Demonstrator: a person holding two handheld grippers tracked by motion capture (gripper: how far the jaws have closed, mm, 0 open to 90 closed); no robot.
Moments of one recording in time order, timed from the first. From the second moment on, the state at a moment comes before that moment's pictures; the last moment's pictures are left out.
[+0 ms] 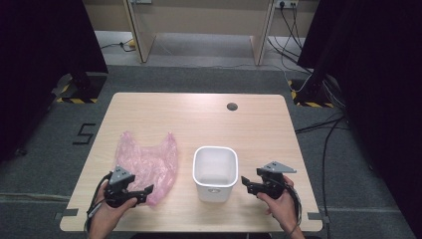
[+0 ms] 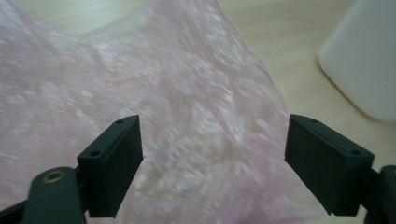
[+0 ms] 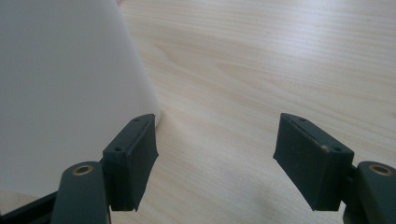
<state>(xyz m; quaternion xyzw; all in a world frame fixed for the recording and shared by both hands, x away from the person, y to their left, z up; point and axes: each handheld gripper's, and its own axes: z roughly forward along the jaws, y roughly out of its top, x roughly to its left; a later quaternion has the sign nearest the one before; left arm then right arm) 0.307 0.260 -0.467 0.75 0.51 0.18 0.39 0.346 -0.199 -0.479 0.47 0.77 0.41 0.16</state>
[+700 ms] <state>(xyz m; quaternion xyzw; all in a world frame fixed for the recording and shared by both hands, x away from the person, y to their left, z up) 0.356 0.263 -0.511 0.76 0.55 0.18 0.30 0.346 -0.204 -0.483 0.48 0.77 0.40 0.16</state>
